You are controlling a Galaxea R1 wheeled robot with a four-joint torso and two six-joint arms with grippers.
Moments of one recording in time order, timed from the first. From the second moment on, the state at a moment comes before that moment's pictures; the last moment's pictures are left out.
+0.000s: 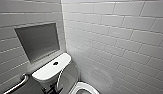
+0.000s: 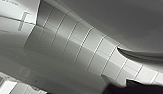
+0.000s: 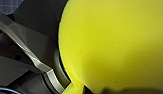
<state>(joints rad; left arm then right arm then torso) 0.82 2.40 -1.98 0.46 -0.76 -1.97 -1.78 3.00 -2.58 0.09 0.32 0.22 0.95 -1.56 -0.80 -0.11</state>
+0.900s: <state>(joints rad) 1.14 2.38 -2.56 0.71 -0.68 -1.76 -1.78 2.99 -2.56 0.09 0.32 0.22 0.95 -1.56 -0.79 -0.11</state>
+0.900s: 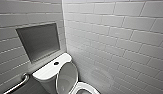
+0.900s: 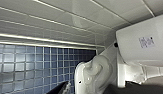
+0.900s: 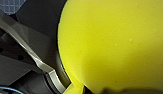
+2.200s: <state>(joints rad) 1.34 2.83 -2.92 1.62 -0.72 -1.73 -1.74 2.94 -2.53 -0.05 0.32 0.22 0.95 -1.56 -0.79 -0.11</state>
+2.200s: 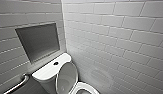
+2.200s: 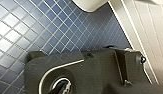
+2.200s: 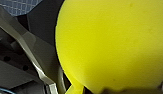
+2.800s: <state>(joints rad) 1.51 2.92 -2.98 1.68 -0.54 -1.47 -1.74 2.96 -2.54 -0.05 0.35 0.22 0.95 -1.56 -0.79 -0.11</state>
